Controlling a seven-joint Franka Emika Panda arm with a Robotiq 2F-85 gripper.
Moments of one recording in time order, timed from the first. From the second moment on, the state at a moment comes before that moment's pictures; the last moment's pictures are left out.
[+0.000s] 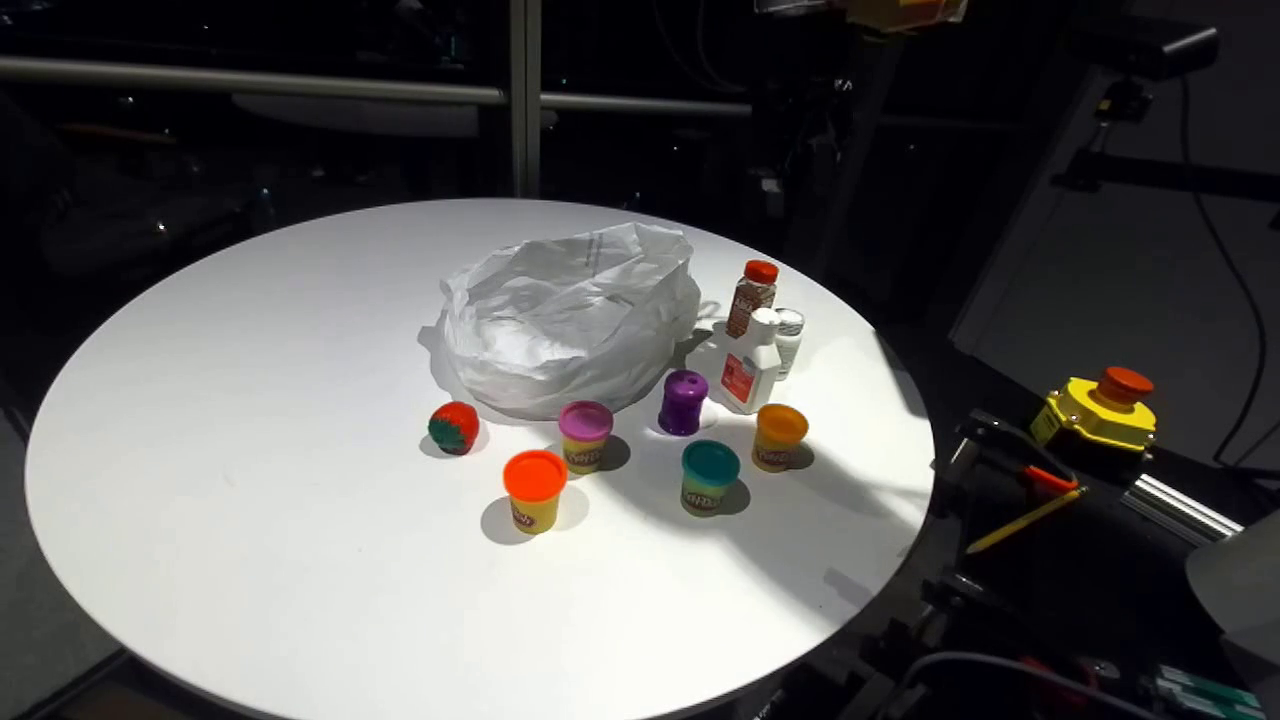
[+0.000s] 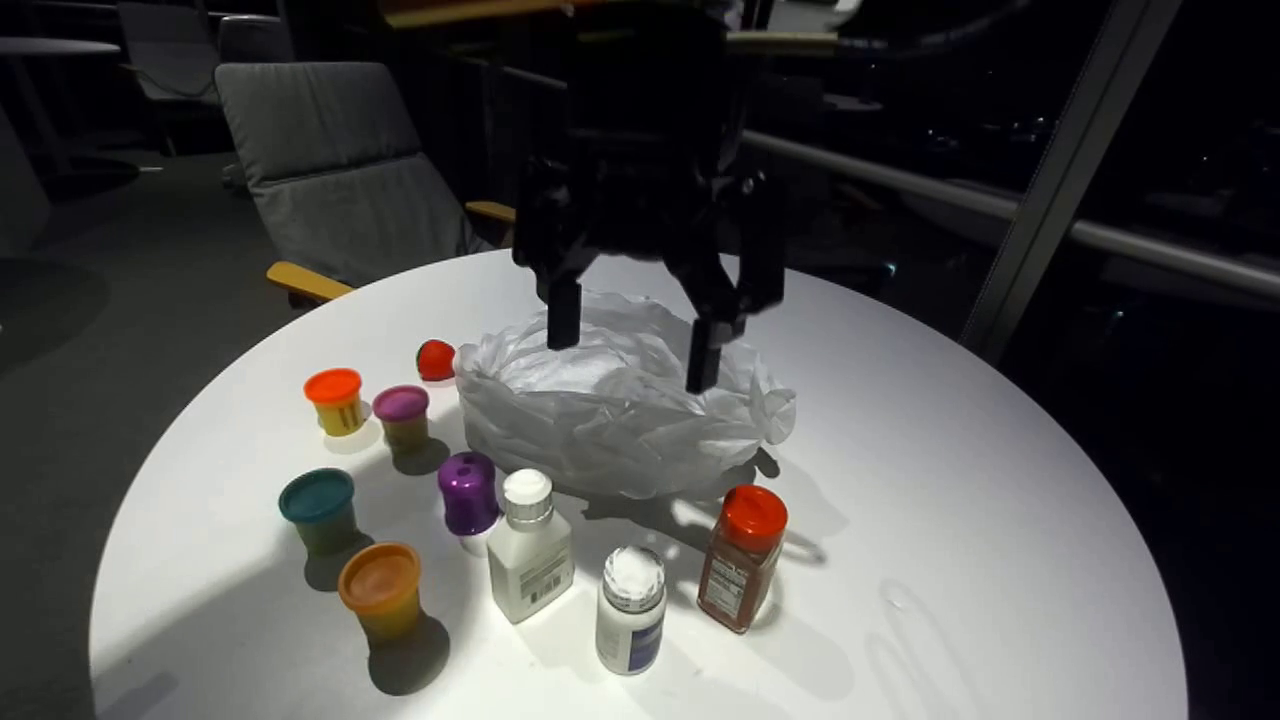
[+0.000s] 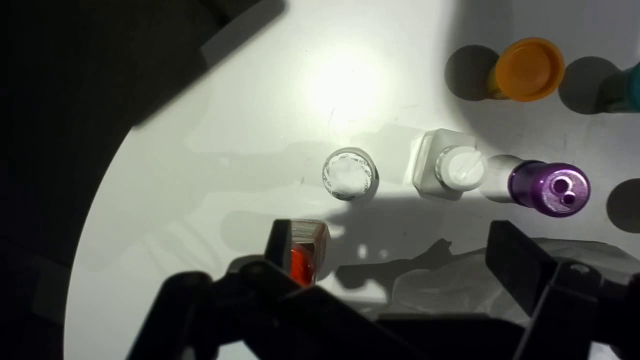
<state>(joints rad) -0.08 0.09 -0.07 -2.25 -0.19 2.14 0.10</state>
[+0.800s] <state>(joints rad) -0.12 0.36 -0.16 -2.20 -0.19 2.47 0.06</state>
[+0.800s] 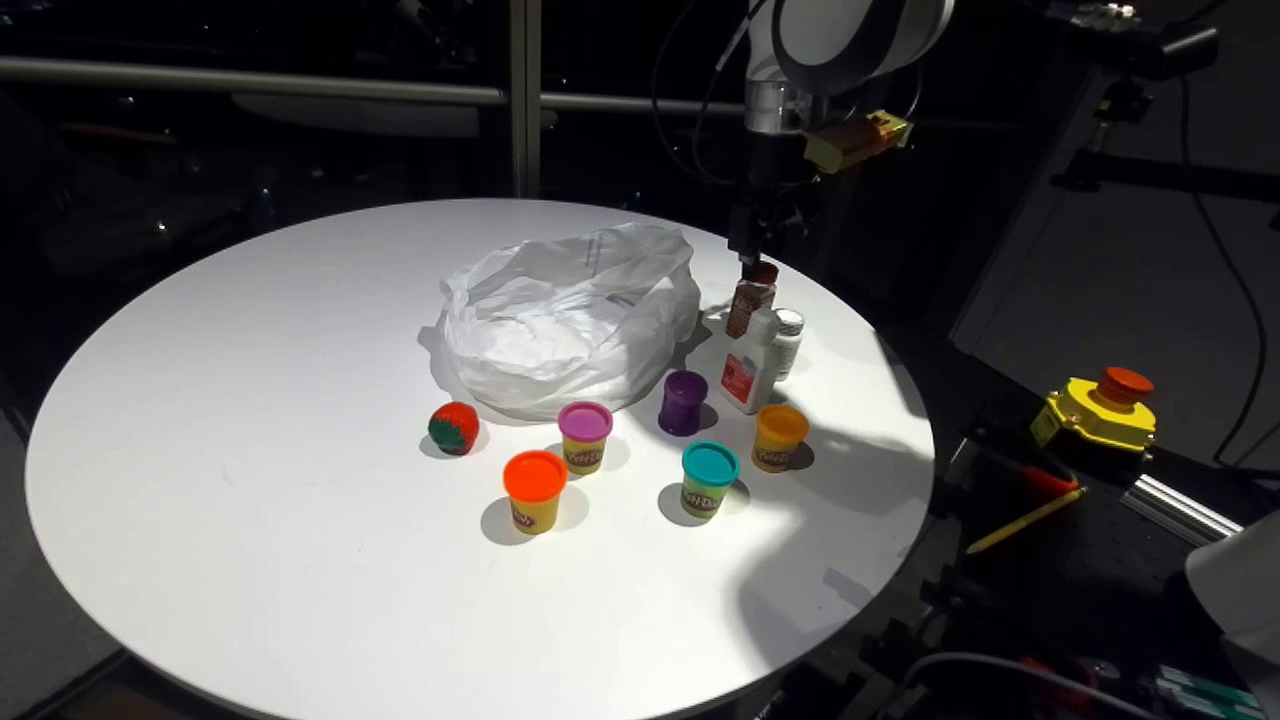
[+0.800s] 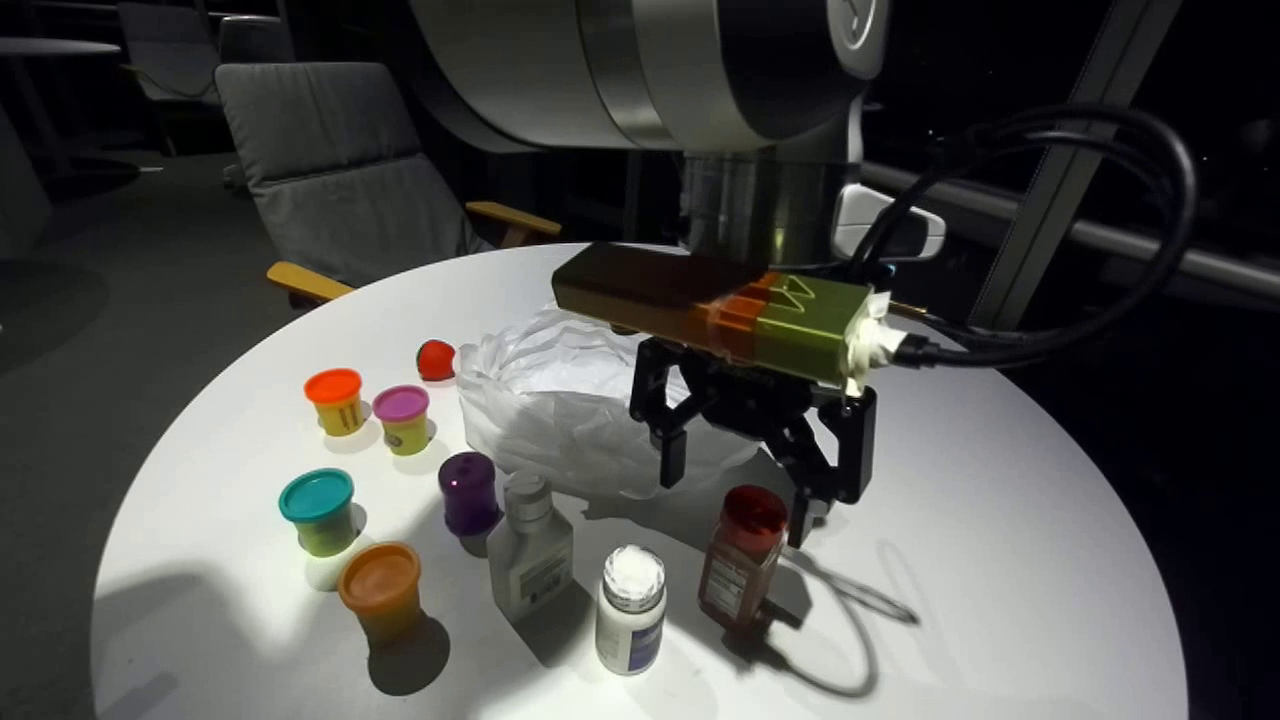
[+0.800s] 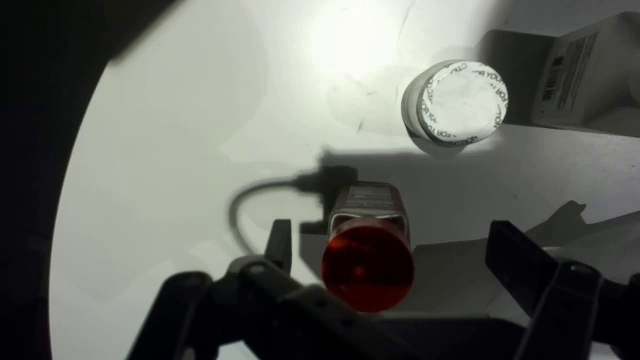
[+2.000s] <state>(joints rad) -0.12 0.34 -0.18 -2.16 -0.19 2.43 0.08</state>
